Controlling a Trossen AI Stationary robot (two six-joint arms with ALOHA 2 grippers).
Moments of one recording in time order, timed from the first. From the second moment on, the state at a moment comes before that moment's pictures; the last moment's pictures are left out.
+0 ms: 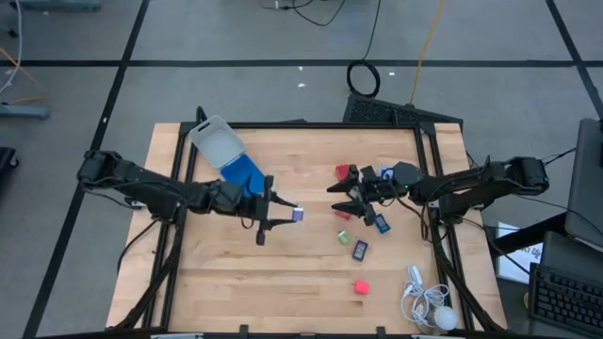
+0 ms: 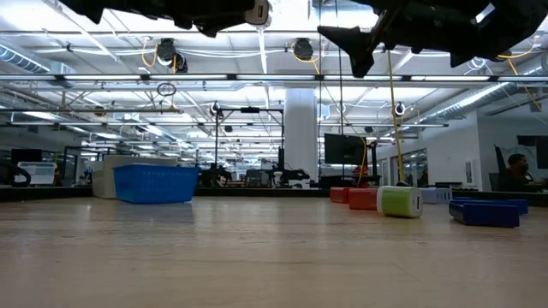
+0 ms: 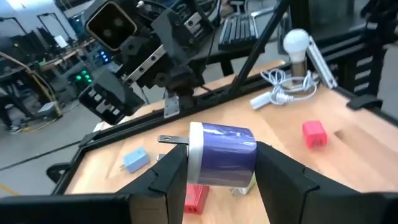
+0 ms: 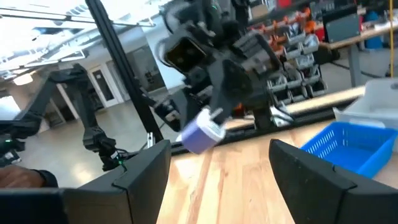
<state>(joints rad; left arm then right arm) -0.16 1.29 0.71 0.43 -0.05 0.30 -0.06 1.21 0.49 0.84 -0.26 0.37</state>
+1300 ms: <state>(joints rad) 0.50 0.66 0.40 -0.24 -0.53 -0.42 -0.04 1.13 0.45 0.85 -0.26 0.32</state>
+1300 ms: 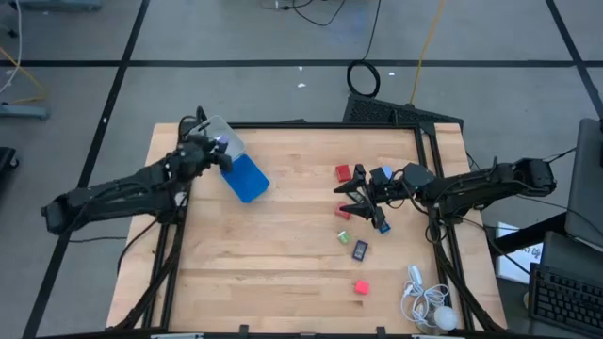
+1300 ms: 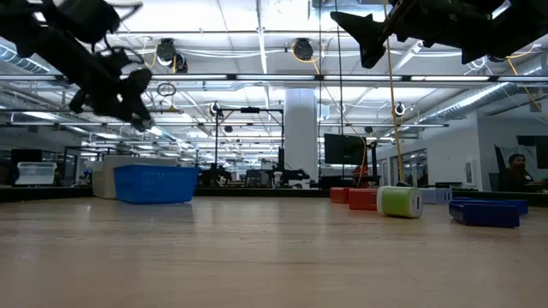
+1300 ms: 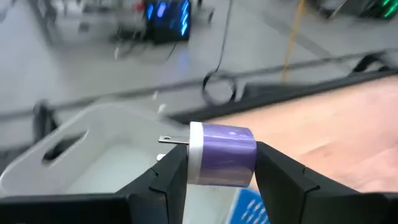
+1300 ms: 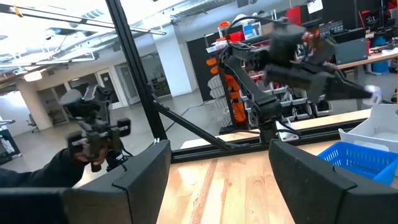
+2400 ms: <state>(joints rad) 0.88 0.99 0.40 -0.23 -0.31 -0.45 -0.04 1.13 0.45 0.84 -0.27 0.33</state>
